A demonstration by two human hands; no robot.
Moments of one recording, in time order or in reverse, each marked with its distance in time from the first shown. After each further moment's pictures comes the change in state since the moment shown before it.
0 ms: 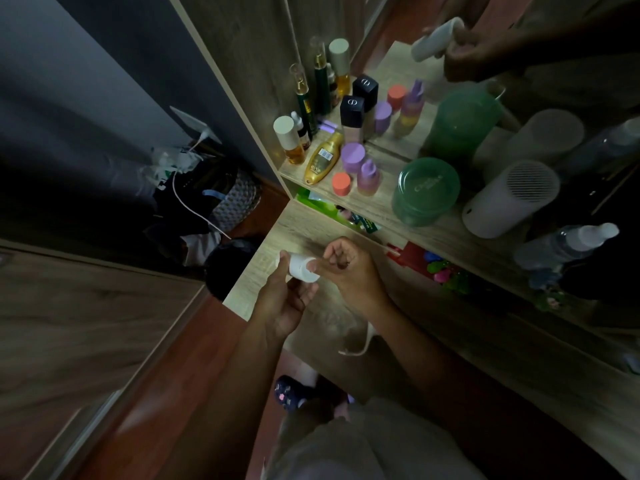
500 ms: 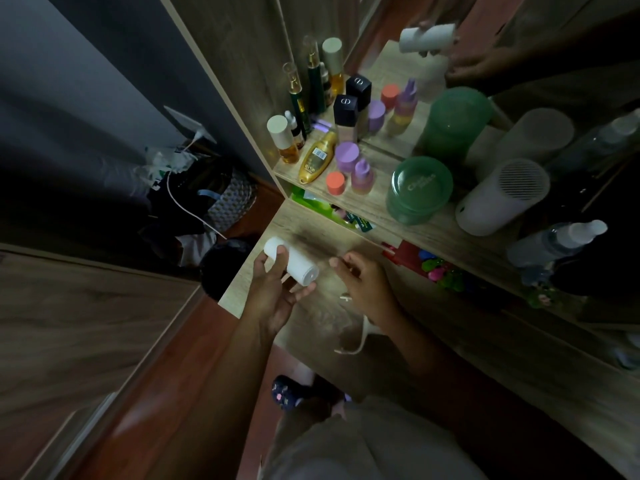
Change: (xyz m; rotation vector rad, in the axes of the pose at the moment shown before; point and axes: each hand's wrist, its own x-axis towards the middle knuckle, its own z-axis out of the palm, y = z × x) left_hand -0.008 0.007 0.001 0.129 -0.077 0.190; right_hand -0.010 0.031 -0.028 -0.281 0.029 -0.027
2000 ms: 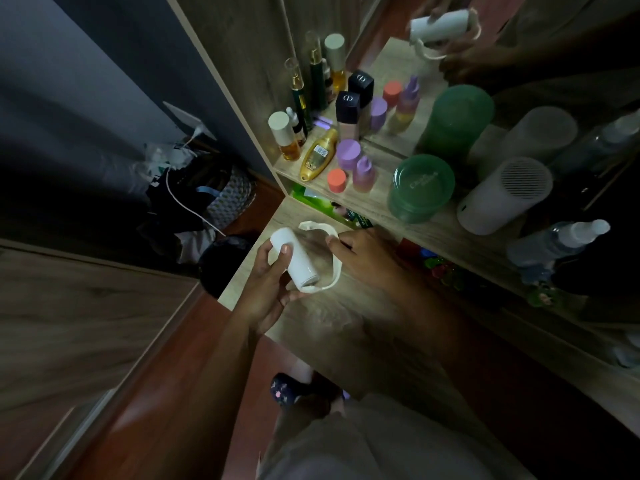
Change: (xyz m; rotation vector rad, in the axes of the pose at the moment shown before) left_hand -0.014 0.014 -0.004 0.197 -0.181 0.039; right_hand 0.039 -0.048 -0.026 -0.521 -0.094 -0.178
